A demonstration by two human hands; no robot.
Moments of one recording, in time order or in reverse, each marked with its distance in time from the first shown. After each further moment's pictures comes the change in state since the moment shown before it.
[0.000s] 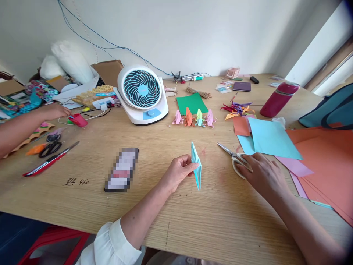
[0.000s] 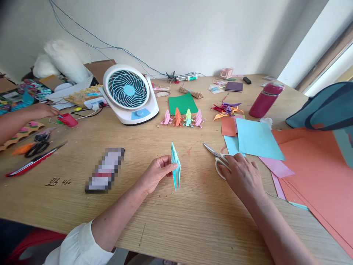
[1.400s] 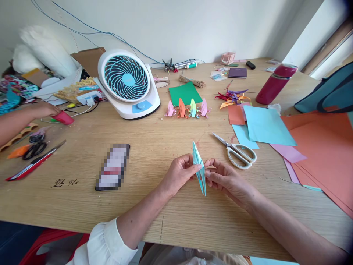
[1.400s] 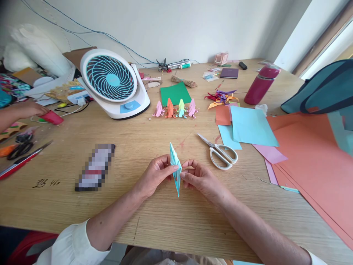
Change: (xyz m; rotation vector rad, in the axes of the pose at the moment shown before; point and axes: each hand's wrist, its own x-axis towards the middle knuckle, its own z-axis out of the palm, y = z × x) left_hand -0.013 -0.008 0.024 0.129 -0.086 0.037; right_hand -0.021 -0.087 -0.017 1.859 -0.752 0.368
